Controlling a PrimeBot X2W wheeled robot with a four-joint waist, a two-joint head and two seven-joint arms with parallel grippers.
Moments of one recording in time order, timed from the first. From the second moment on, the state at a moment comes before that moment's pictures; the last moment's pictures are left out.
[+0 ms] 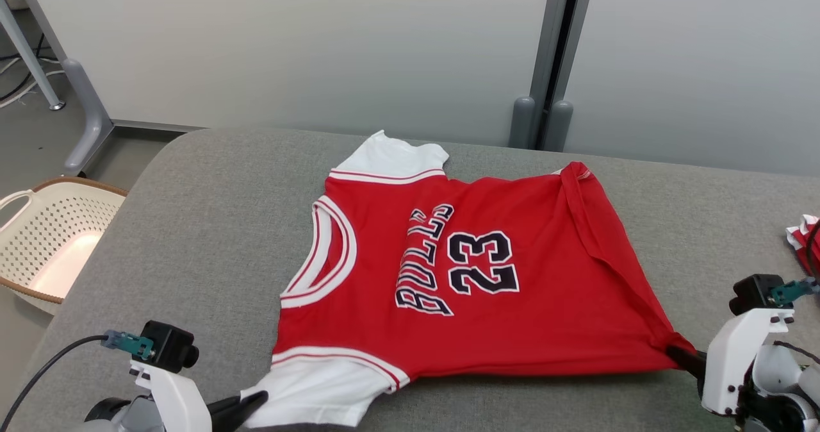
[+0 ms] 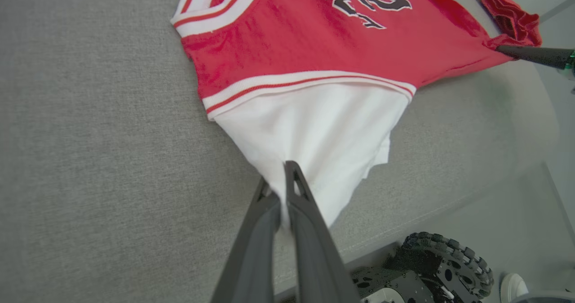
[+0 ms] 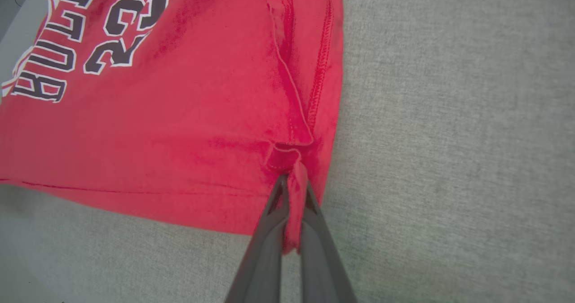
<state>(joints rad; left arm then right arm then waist) -0.46 0.76 -1.16 0.25 -1.36 -0.13 0.15 -0.44 -0.57 0.79 0.69 1.12 0.13 0.34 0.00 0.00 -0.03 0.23</state>
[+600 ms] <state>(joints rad) -0.51 0.89 -1.18 0.08 -1.42 -0.13 0.28 -0.44 -0.72 0.78 0.51 1.21 0.13 0.62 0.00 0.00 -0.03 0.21</state>
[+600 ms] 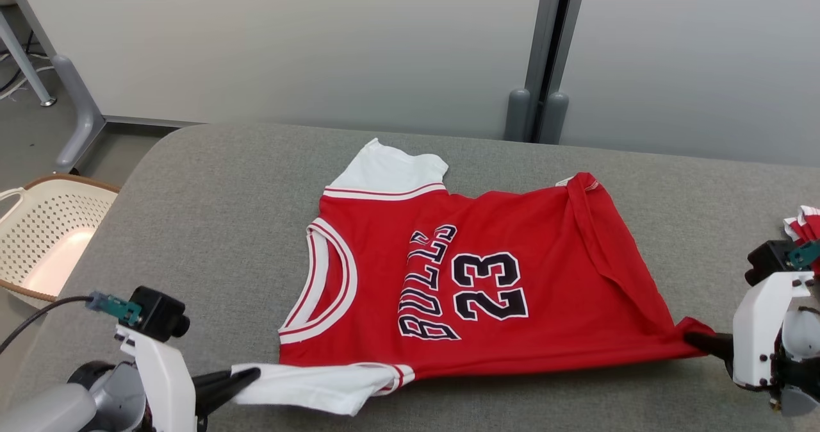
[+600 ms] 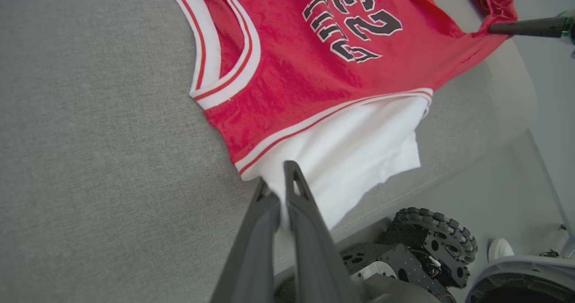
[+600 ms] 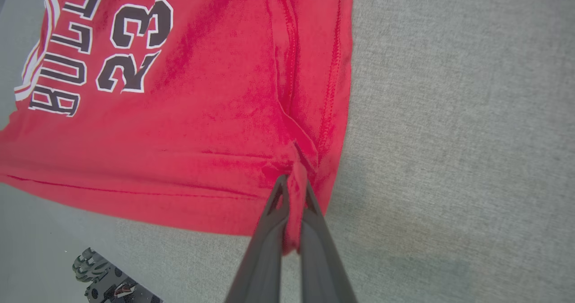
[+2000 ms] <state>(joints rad) -0.84 0.43 -0.93 0.72 -1.24 -0.11 -0.26 -0.69 -0.49 0.56 0.69 0.79 0.13 0.01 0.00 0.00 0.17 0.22</state>
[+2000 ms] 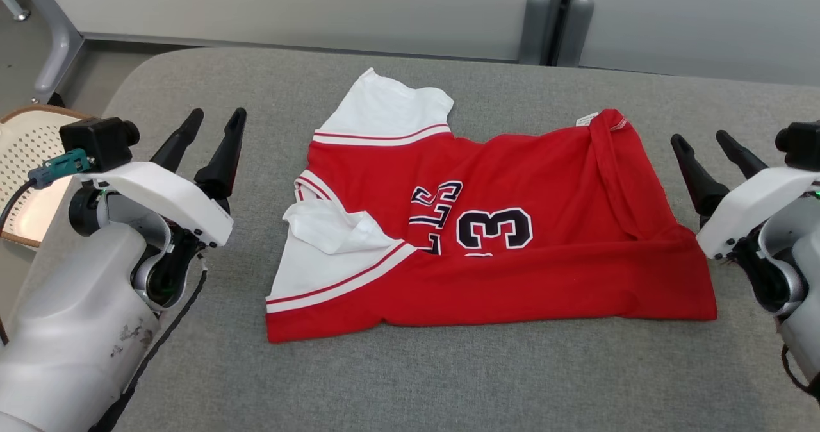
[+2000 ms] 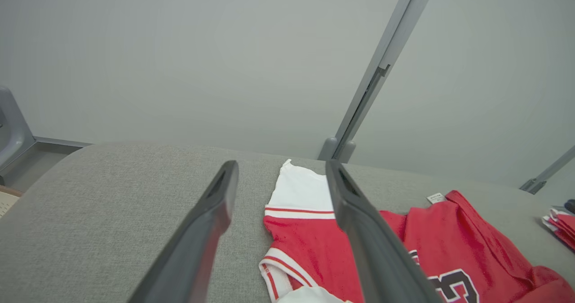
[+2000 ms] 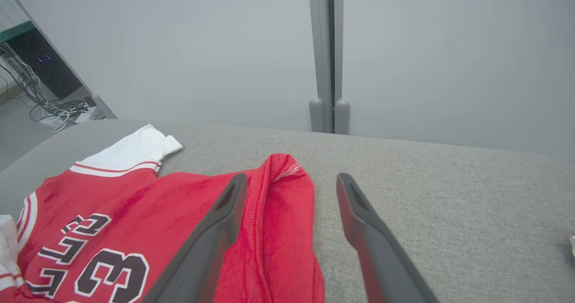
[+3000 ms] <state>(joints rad) -0.16 0.06 -0.13 0.29 -0.58 -0.11 -0.26 -0.18 -0.13 0.12 0.32 0.31 0.13 -0.26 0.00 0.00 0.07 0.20</state>
